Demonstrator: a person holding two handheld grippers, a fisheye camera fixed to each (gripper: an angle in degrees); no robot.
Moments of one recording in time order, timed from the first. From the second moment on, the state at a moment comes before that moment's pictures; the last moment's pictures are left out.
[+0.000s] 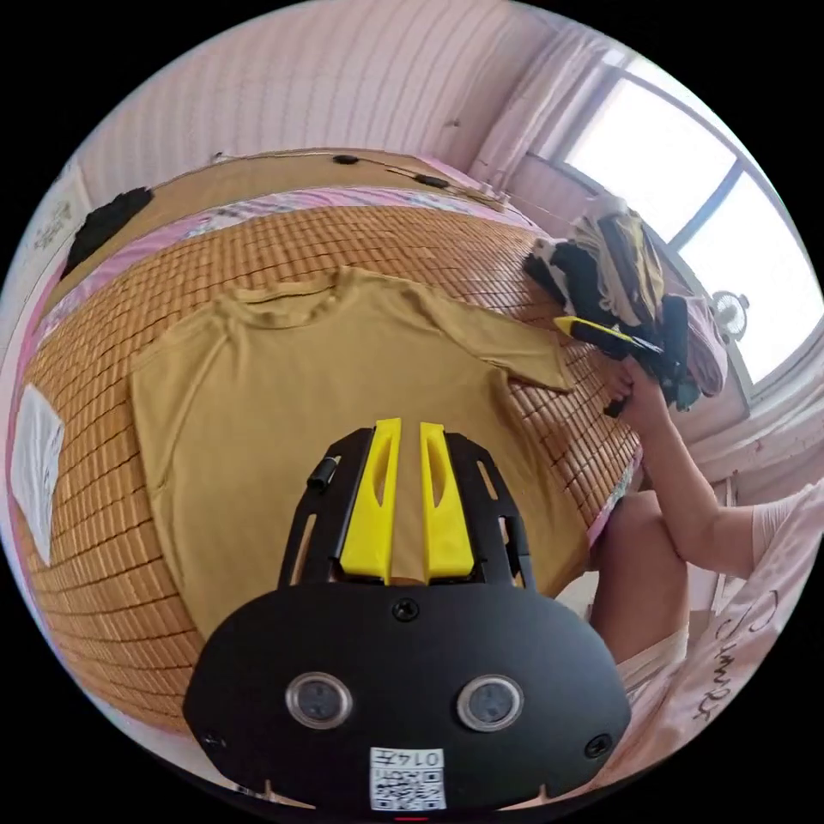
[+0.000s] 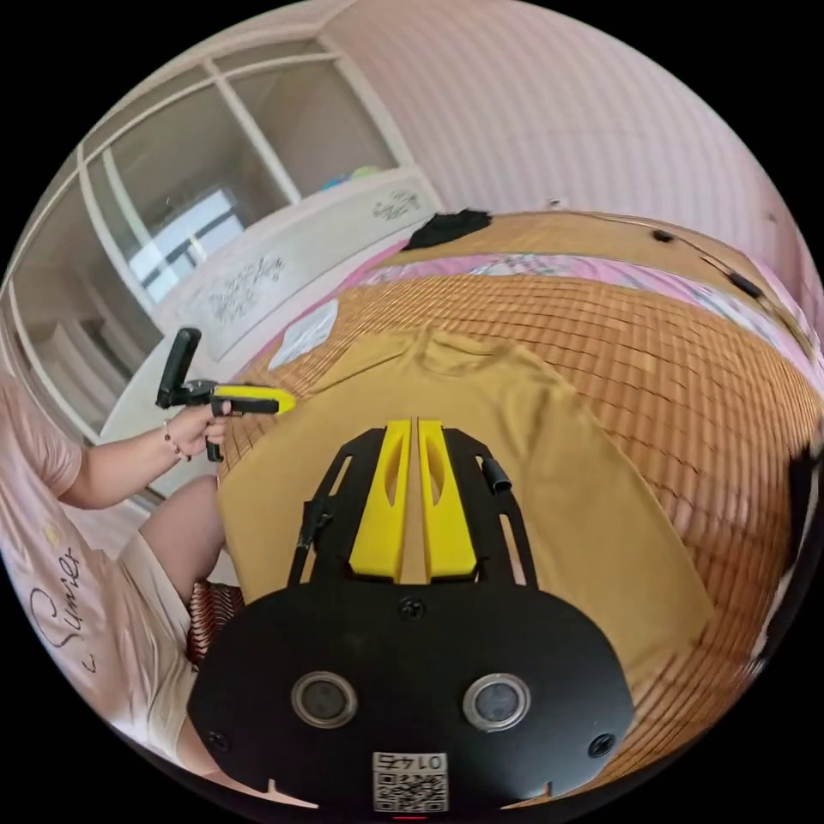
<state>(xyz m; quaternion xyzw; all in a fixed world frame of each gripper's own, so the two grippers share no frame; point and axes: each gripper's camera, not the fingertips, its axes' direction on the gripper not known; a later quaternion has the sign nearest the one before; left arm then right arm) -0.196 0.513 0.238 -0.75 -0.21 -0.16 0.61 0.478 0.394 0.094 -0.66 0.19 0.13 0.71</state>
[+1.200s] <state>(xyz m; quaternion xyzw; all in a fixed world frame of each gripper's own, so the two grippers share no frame) -0.405 0.328 0.231 -0.66 -0.28 -0.22 0.66 0.523 0.724 0.410 -0.84 0.13 -0.03 0.52</state>
